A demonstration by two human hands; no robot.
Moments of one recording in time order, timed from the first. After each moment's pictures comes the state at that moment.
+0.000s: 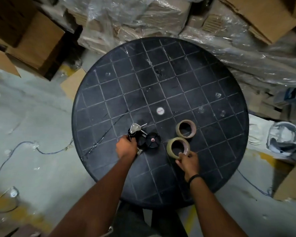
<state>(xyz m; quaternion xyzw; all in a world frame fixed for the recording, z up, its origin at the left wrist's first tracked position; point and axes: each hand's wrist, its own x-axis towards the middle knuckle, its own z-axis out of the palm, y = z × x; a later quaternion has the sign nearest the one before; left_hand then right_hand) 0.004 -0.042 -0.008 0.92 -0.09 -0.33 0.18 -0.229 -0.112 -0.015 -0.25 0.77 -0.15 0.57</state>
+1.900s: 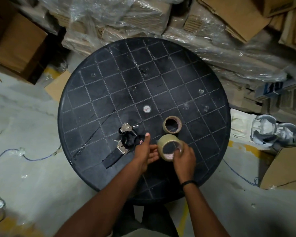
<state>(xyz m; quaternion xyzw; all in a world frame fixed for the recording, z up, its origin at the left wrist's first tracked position) -0.098 -0.070 0.054 0.66 0.13 -0.63 0.38 -0.250 -0.097 0.043 -0.60 0.72 -0.12 0.34</state>
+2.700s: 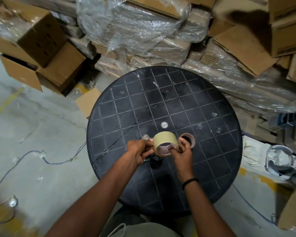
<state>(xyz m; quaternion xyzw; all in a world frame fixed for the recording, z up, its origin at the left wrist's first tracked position) -0.003 -0.060 0.126 0.67 0.16 -0.56 0.45 -0.170 -0.103 0.104 -0.45 0.60 -0.28 0.60</state>
